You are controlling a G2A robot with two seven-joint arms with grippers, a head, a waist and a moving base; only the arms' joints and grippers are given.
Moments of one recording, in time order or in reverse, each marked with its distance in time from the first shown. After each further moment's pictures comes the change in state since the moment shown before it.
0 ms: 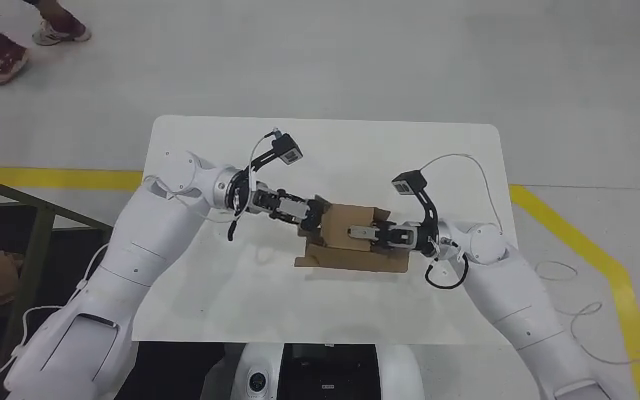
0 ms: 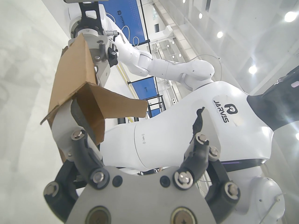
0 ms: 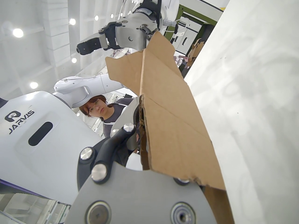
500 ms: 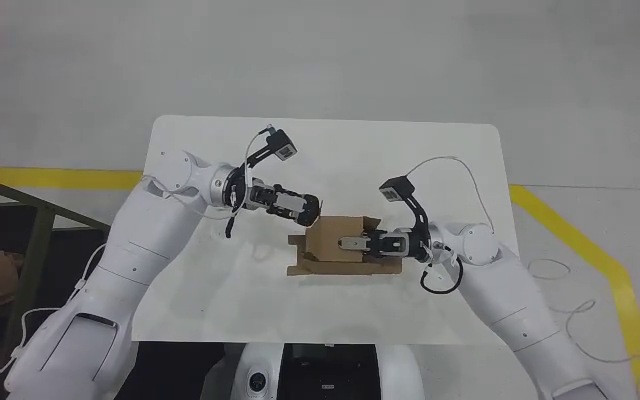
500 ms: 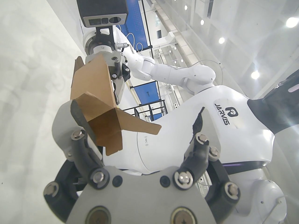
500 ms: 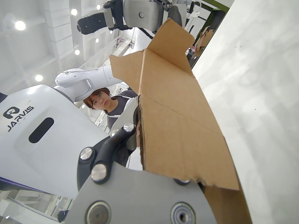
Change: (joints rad) left arm -0.002 -0.003 -0.014 0.022 0.011 -0.010 0.010; right arm 0.007 -0.005 -0.042 -0.036 0.009 0.035 0.035
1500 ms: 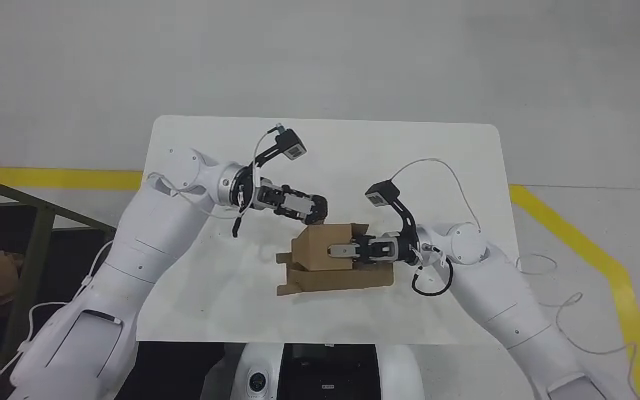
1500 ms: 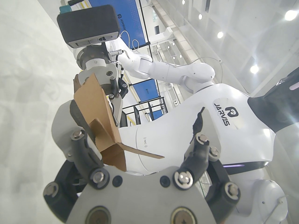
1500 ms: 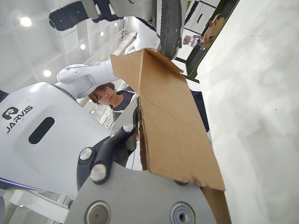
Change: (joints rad) left arm -0.020 -0.021 0.026 -0.011 -0.004 -0.003 0.003; right arm 0.034 -0.013 -0.075 0.018 0.031 0.004 0.004
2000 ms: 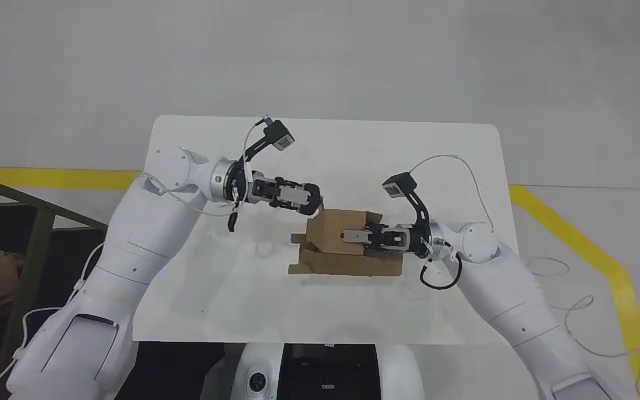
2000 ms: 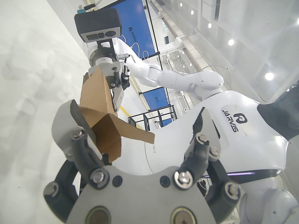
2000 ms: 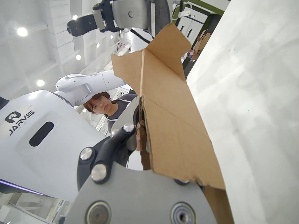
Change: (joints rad) left arm 0.028 0.016 -0.071 -0.029 0.085 -0.021 0.062; right arm -0.008 0.015 0.066 0.050 -0.014 -0.038 -0.039
